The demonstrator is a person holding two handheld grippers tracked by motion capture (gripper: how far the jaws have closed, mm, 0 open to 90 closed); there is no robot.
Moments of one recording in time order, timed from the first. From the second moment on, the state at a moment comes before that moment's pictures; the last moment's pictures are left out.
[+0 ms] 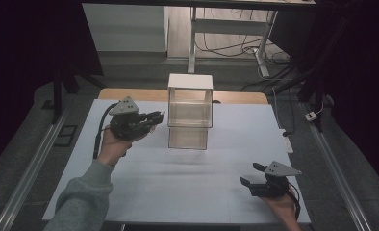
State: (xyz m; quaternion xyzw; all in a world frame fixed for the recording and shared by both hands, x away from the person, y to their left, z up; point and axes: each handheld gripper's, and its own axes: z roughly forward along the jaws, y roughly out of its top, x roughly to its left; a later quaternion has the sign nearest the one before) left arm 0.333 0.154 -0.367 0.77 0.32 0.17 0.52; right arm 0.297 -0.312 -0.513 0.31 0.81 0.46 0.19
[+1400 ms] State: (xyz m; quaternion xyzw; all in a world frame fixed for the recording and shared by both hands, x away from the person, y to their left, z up) left arm 0.365 0.112 -0.347 0.77 0.31 0.16 0.53; right arm 0.297 -0.313 -0.513 0.31 0.81 0.45 0.19
